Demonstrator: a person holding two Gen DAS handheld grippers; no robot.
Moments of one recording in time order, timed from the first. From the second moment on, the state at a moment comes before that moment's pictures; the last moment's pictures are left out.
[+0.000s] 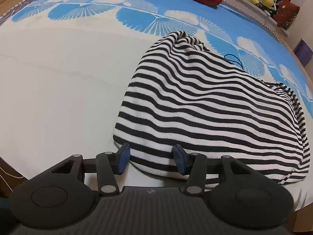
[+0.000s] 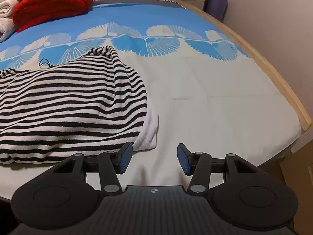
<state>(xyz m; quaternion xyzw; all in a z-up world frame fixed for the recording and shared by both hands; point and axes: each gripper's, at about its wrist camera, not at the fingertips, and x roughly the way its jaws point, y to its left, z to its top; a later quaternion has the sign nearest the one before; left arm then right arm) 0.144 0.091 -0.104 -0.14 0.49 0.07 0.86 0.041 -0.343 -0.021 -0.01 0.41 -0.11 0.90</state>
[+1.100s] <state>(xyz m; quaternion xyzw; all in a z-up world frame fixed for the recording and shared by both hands) 0.155 0.107 -0.119 -0.24 0.50 0.07 0.83 0.050 -0.349 -0.018 0.02 0.42 -0.10 0.90</state>
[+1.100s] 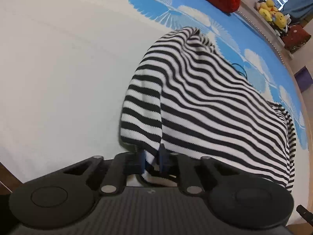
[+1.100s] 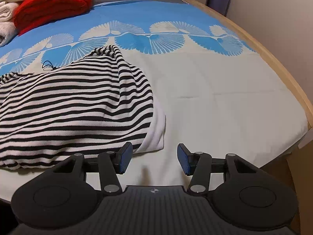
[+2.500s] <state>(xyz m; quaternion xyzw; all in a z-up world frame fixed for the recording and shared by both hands) 0.250 -0.057 -0.028 -0.02 0.47 -0.13 0.87 0.058 -0.439 -0.018 0.30 0.37 -0.11 0.87</state>
